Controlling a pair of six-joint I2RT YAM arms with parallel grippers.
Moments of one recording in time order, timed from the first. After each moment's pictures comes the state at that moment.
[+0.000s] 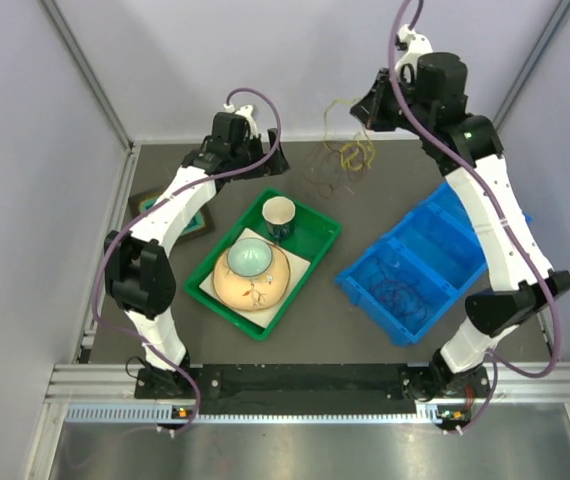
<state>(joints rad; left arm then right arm) -0.35 1.81 1.67 -0.46 0.16 -0.41 0.40 1.66 2.09 -0.72 -0.12 0.32</state>
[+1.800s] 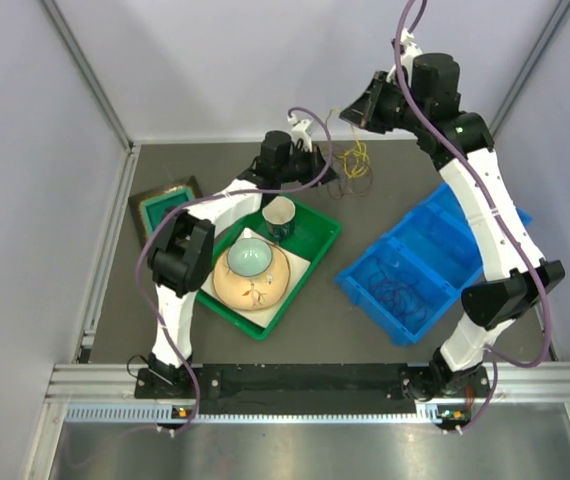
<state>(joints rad) -0.50 2.09 1.64 0.18 0.52 -0.48 0.37 1.69 2.07 -0.68 -0.29 0.50</state>
